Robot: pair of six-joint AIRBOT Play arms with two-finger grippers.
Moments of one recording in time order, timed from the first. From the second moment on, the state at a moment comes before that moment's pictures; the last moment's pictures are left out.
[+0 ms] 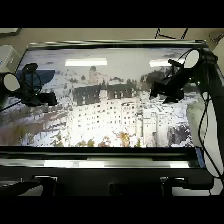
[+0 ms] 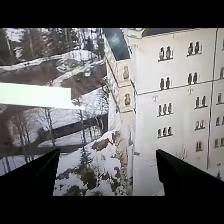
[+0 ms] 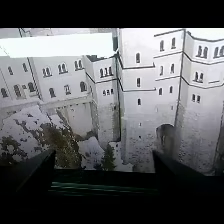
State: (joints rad) left arm -0.08 -1.30 1.36 1.55 -1.33 -1.67; right arm 0.08 -1.55 1.72 -1.35 1.63 1.82
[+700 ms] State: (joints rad) left arm 0.12 -1.61 1.65 1.51 -0.68 -1.88; right arm 0.08 -1.55 1.72 -1.37 1.26 1.82
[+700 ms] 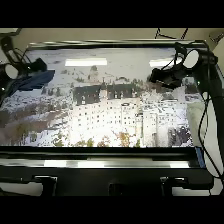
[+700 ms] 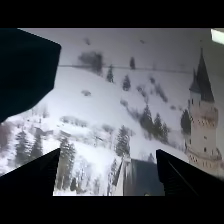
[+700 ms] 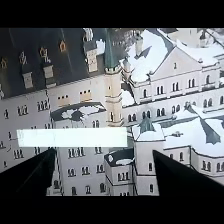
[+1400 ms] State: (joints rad) left arm 0.54 -2.14 1.94 0.80 -0.78 -1.97; right arm 0.08 -1.55 1.72 -1.34 1.31 1.82
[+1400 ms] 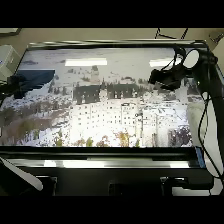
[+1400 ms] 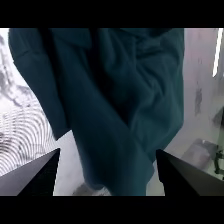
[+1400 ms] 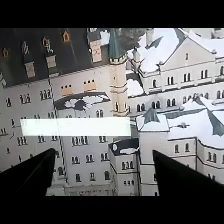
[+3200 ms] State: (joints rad) left arm -0.32 -1.13 0.89 1.04 -0.91 -1.71; right arm 0.08 -1.28 1.68 -1.52 1.55 1.68
